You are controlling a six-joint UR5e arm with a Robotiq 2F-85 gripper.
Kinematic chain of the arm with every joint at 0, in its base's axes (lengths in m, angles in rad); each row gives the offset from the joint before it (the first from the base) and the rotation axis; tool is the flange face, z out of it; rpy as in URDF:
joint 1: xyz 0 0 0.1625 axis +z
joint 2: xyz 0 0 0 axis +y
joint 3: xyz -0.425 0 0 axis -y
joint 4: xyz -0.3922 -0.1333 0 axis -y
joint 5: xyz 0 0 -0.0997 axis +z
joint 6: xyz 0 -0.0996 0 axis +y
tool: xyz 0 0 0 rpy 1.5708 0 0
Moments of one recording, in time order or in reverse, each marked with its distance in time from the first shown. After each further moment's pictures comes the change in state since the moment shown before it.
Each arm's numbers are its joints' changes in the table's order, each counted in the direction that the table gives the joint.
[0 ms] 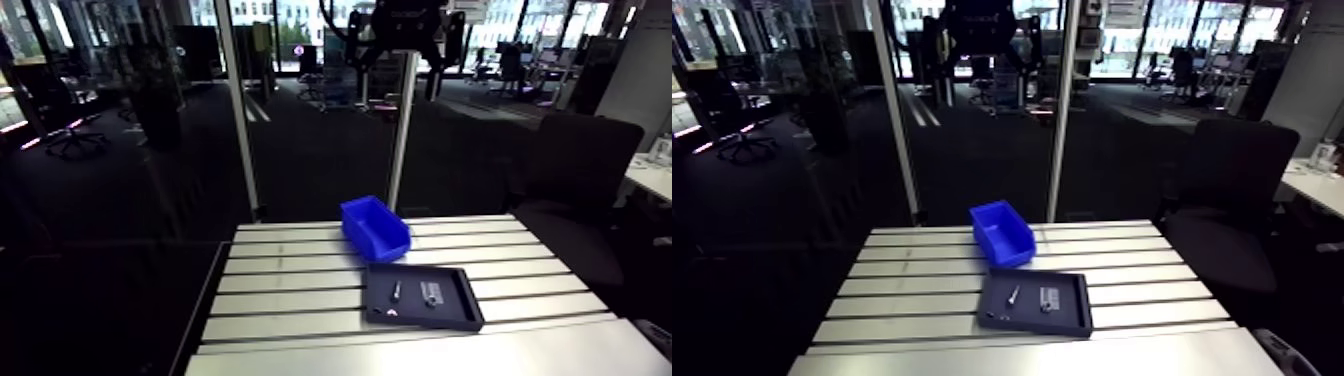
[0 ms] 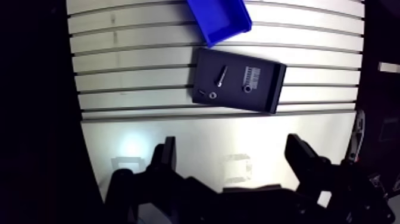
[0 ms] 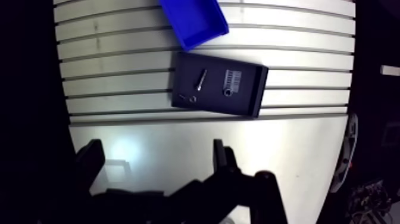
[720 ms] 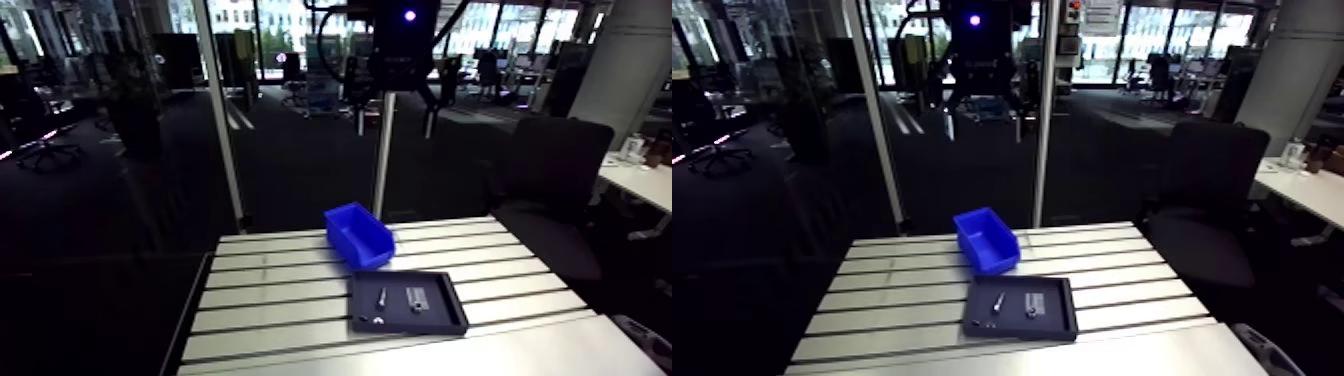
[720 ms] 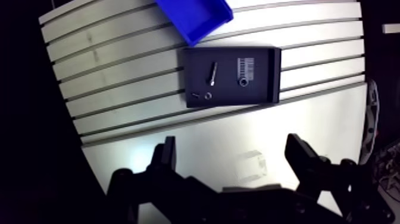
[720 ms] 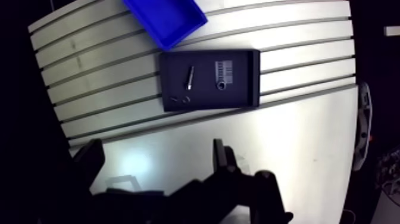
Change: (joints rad) arm -0.067 0.027 0.127 -0.093 -0.002 -0.146
